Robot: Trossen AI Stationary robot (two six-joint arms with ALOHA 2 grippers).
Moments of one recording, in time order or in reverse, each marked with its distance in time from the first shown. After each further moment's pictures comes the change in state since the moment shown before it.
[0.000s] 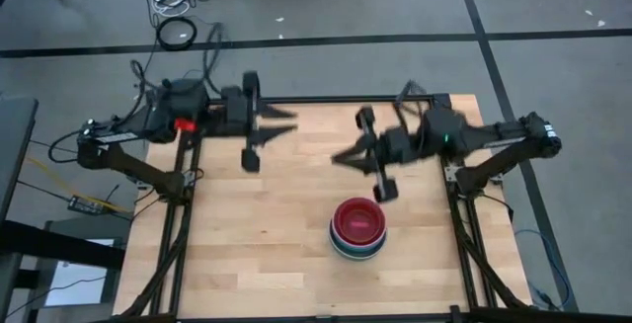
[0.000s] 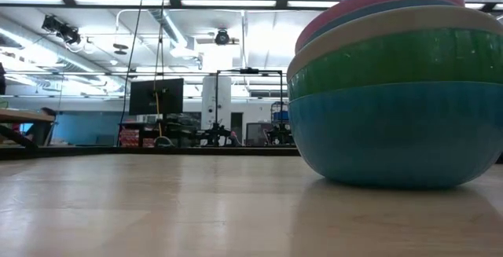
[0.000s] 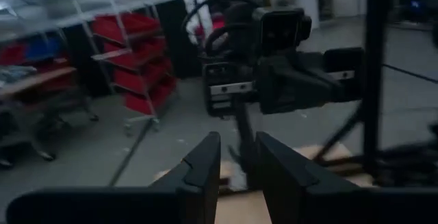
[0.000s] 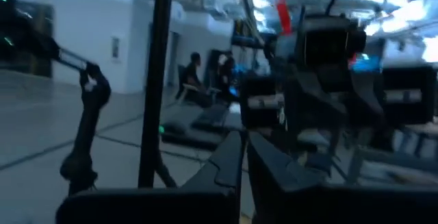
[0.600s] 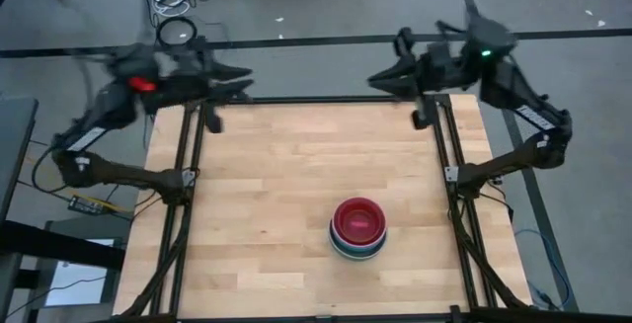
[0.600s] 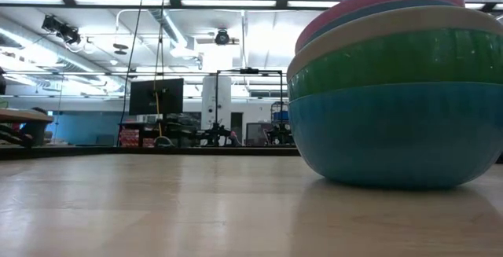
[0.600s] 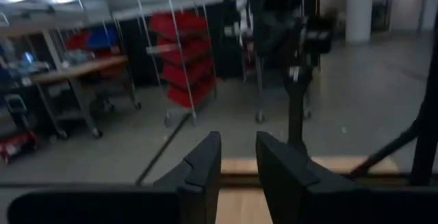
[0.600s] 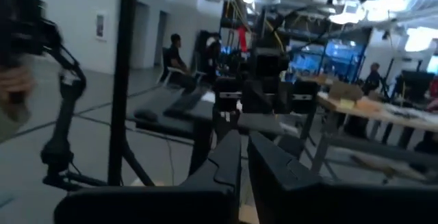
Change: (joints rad) left arm 0.360 -0.198 0.000 -0.159 0.183 -0.078; right arm -0.478 -0.049 0.384 -0.494 -0.432 0.005
